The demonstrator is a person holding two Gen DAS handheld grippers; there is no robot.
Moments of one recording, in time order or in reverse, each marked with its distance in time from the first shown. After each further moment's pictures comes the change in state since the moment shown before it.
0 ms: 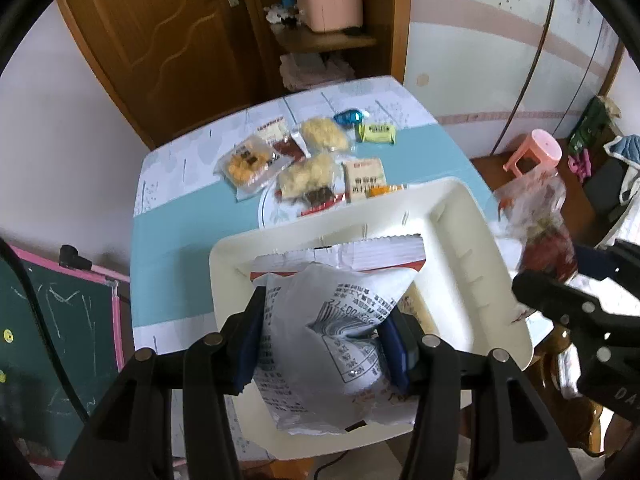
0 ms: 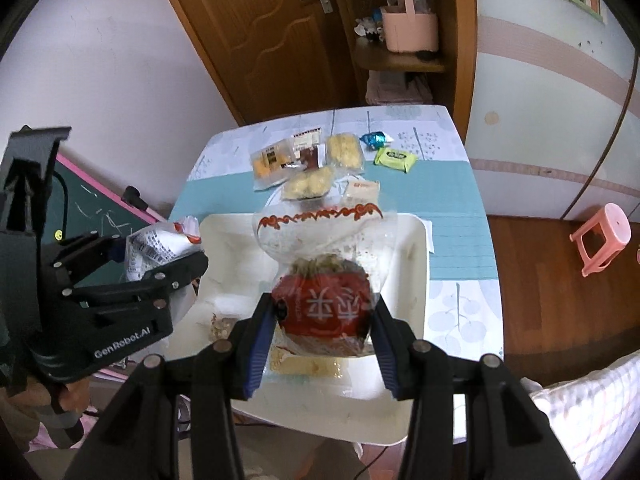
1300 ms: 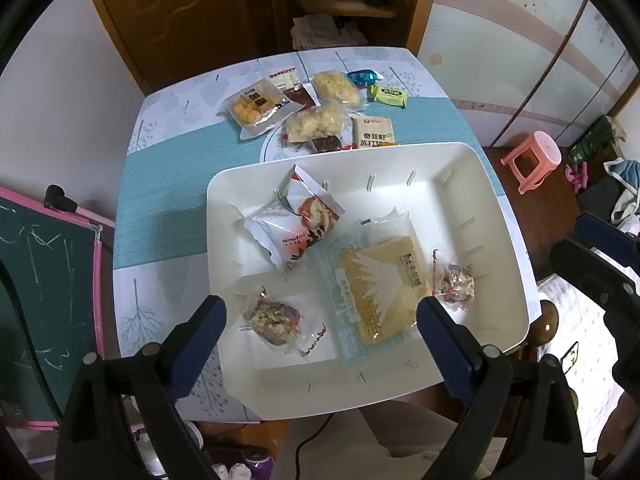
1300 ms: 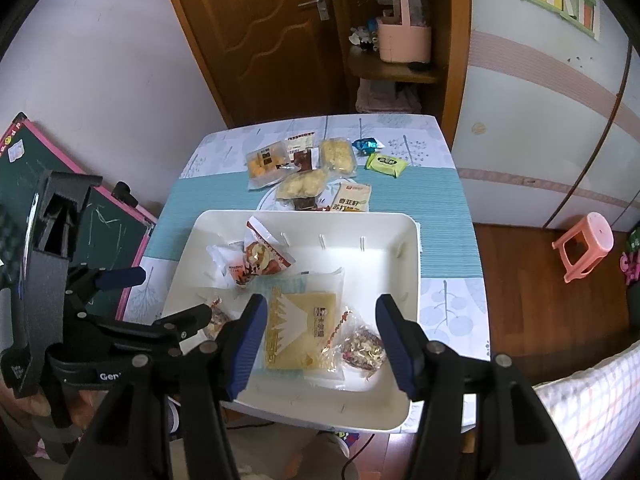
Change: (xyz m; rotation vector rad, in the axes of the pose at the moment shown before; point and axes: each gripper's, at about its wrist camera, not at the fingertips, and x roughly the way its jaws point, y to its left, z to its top) left arm 0.008 0.024 -0.028 -0.110 0.107 -0.066; right arm -0.015 0.019 -0.010 -0.027 -0.031 -0.072
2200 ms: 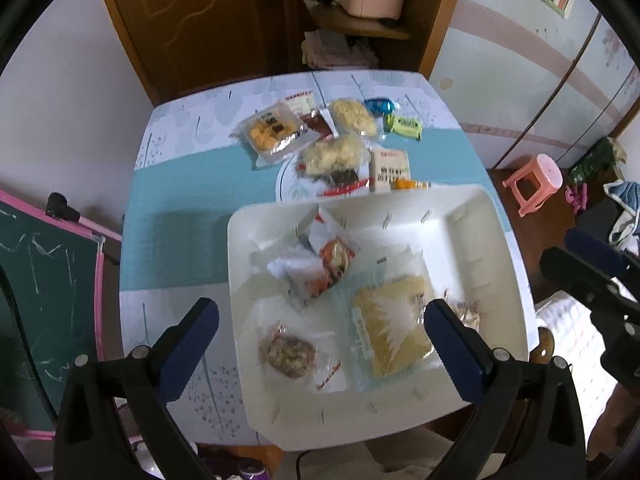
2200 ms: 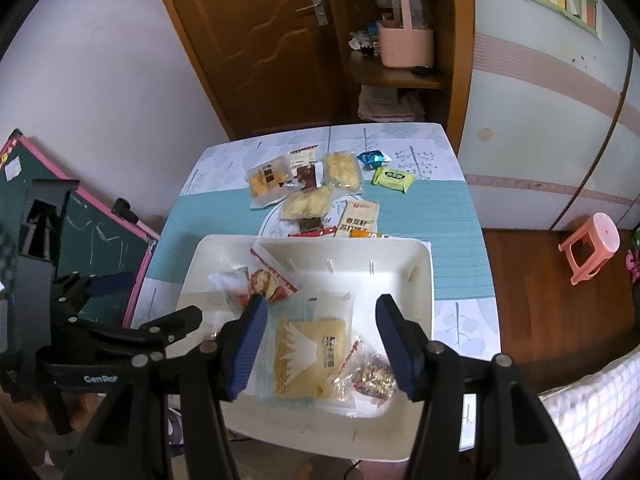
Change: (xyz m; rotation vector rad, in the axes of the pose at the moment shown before) left arm -0.006 0.026 0.033 -0.045 -0.053 -0.015; right arm 0.018 0.001 0.028 0.034 -0.019 0.020
